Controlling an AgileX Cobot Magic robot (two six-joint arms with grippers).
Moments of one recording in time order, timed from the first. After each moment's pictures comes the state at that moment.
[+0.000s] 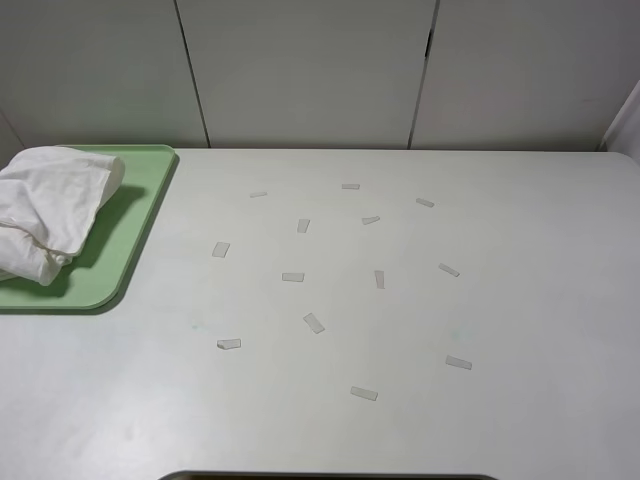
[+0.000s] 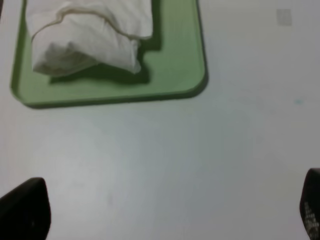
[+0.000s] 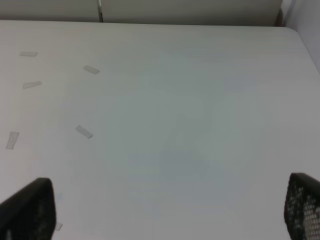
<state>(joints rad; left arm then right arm) 0.02 0.22 -0.58 -0.01 1.10 0.10 0.00 -0.01 -0.49 -0.02 1.02 0.01</state>
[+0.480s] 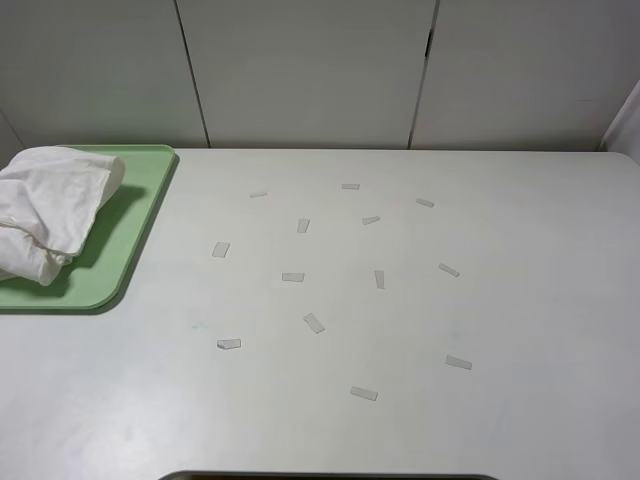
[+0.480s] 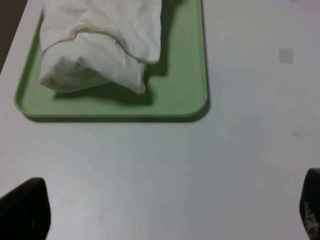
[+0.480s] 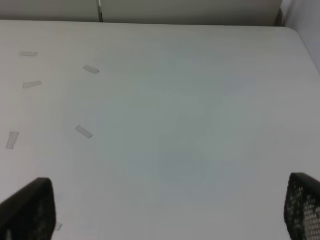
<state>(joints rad) 0.02 0.00 -0.48 0.00 1.07 0.01 0.00 -0.01 -0.49 -0.02 1.02 0.01</state>
